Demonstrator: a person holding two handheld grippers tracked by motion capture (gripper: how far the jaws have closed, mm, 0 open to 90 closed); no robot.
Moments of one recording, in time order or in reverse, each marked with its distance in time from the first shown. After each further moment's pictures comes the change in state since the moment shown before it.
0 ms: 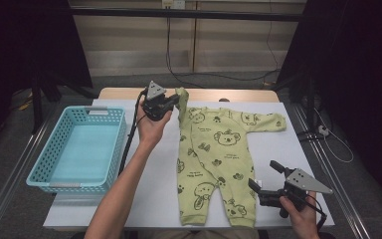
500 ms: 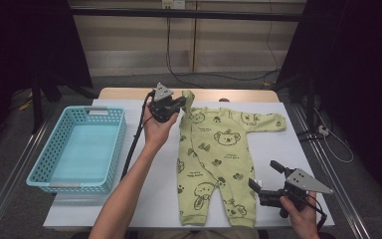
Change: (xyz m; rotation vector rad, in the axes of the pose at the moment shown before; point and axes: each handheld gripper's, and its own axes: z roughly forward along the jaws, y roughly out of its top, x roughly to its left) left arm -0.014 -0.003 0.011 0.010 -0.035 0.000; right arm -0.001 0.000 0.000 -0.004 -0.003 -0.005
